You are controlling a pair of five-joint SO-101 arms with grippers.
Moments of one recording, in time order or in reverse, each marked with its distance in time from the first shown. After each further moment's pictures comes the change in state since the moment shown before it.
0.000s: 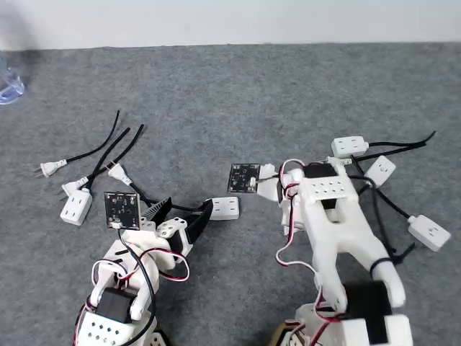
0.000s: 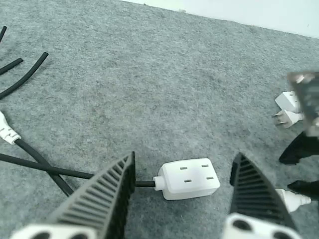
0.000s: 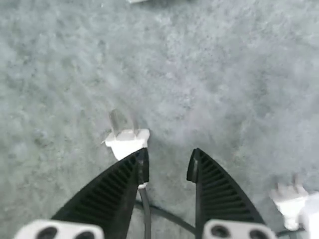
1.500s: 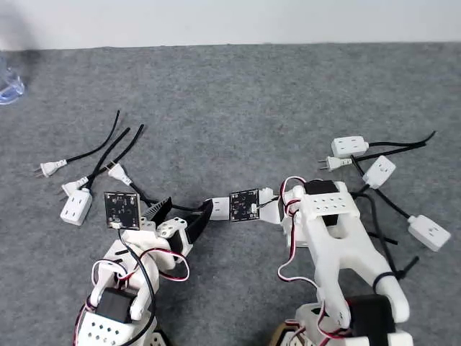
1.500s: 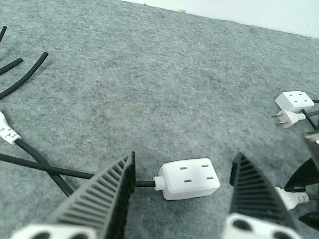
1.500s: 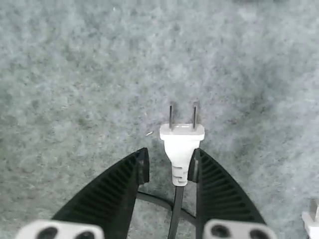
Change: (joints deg) left arm 0.0 0.0 0.0 0.0 0.0; right arm 0.0 -4.8 10.6 -1.2 9.0
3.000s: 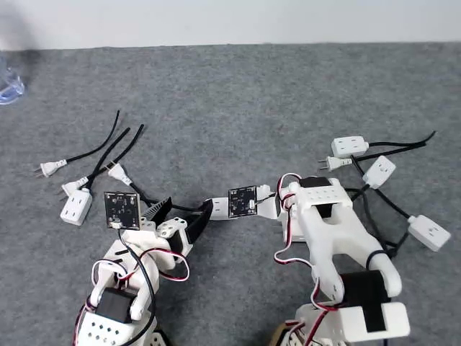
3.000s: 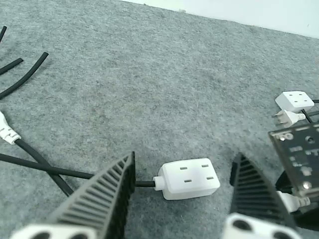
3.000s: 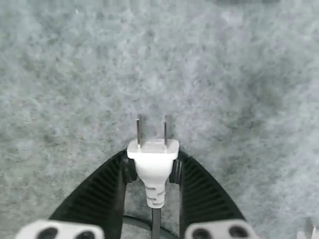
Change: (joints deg) left arm 0.0 0.0 0.0 0.0 0.0; right arm 0.1 10.3 -2.3 -7.2 0.4
